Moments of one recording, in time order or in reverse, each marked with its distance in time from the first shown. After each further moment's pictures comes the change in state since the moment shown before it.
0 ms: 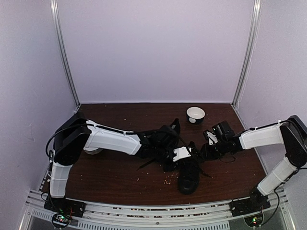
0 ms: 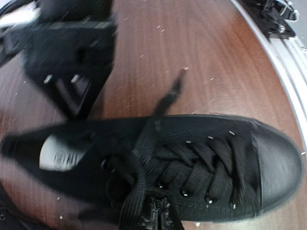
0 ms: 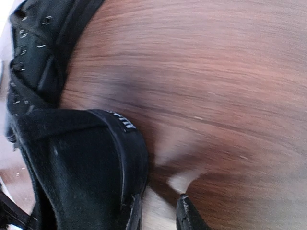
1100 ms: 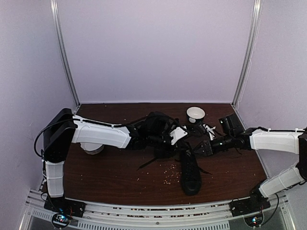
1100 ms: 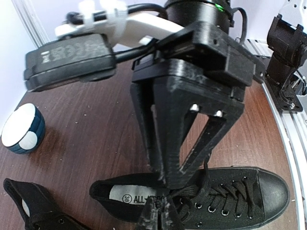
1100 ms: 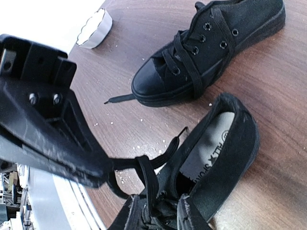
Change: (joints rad) left arm 0.057 -0.122 -0.067 0.242 0.013 -0.184; right arm 0.007 -0.196 0.018 -0.035 -0.405 -0.230
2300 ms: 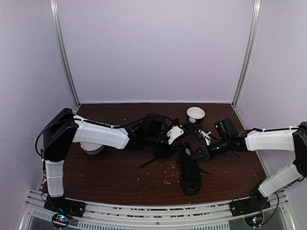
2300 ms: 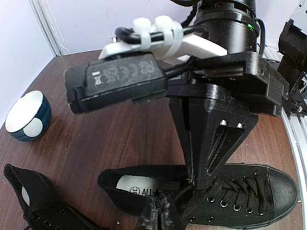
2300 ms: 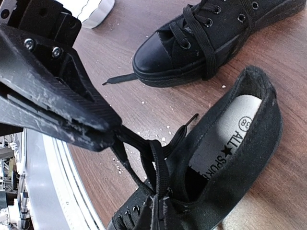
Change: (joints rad) left arm 0.026 0.000 -0.058 0.078 -0.009 -0.047; right arm 0.046 0.058 -0.018 0.010 -0.006 -0.036
